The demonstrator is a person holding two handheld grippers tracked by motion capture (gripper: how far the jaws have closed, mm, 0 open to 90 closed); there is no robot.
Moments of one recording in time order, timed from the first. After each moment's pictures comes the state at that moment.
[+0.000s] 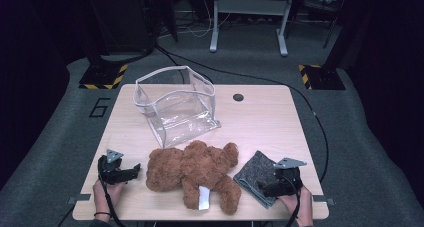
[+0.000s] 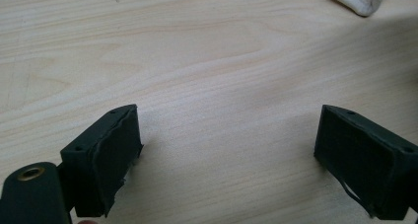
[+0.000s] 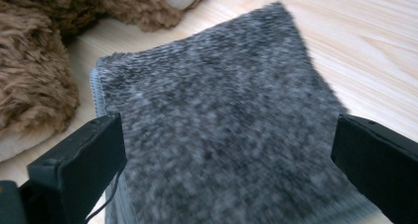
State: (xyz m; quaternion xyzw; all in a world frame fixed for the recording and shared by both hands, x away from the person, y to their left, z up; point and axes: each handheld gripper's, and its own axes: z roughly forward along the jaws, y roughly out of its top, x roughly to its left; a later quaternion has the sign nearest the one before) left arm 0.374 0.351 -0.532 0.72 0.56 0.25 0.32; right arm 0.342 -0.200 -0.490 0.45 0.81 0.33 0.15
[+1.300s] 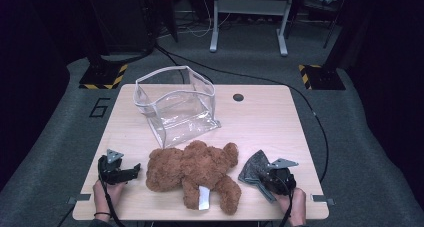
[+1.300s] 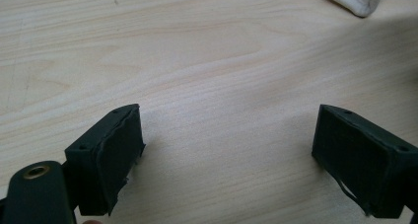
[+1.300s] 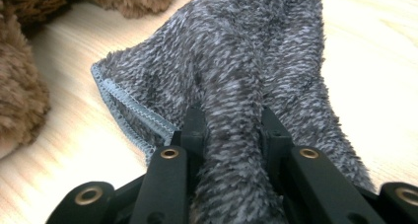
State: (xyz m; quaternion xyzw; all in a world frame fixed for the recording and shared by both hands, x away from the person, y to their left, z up) left arm 0.373 0.351 -0.531 0.72 0.55 0.25 0.32; right arm 0.348 -0.187 -0.506 0.47 0.81 0.31 0.17
